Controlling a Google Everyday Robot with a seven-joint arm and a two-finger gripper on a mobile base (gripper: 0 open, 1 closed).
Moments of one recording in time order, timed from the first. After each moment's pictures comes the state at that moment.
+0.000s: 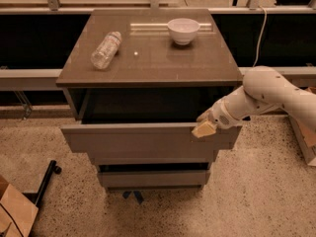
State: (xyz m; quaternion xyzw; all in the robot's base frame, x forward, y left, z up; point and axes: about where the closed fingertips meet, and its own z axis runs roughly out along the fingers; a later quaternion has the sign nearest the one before) arm 0.598 -0.150 0.668 -0.49 0.82 0.20 0.22
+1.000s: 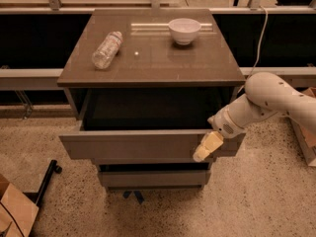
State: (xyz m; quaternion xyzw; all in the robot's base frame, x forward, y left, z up) arm 0.562 -0.163 0.659 -0.48 0.83 0.21 0.19
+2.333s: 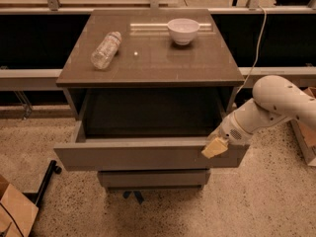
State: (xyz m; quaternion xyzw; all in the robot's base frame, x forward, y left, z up) arm 0.533 -0.174 0.658 -0.47 0.84 0.21 0.16
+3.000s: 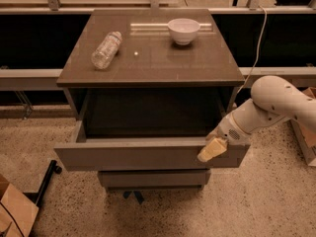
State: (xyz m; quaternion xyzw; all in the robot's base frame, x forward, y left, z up) arm 0.533 -0.174 0.658 -0.47 0.84 0.21 0.16
